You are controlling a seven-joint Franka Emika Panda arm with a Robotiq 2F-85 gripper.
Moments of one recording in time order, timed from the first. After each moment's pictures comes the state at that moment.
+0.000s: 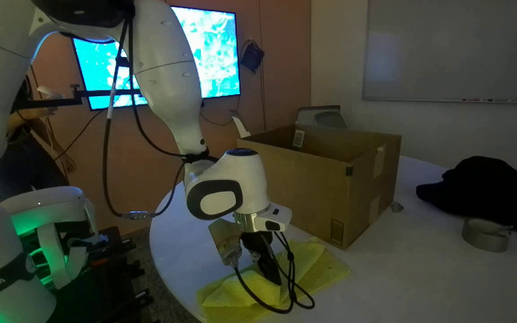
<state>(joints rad) -0.15 0.59 -0.09 -2.36 0.01 3.05 -0.07</state>
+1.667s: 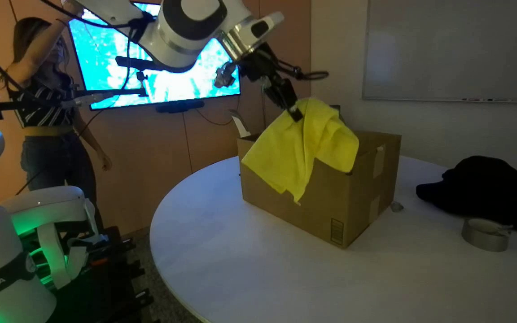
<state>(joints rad) -0.12 -0.17 -0.07 -2.31 -0.43 2.70 0.46</state>
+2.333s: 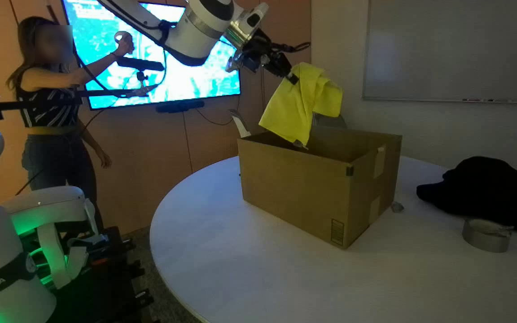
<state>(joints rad) -0.10 0.05 0.17 -1.96 -0.79 2.68 0.94</state>
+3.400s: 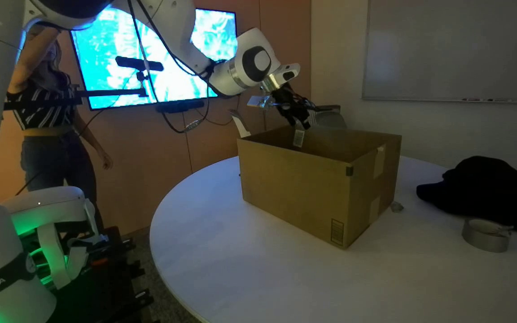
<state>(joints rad) 0.04 0.47 0.07 -1.65 -0.40 2.63 0.53</state>
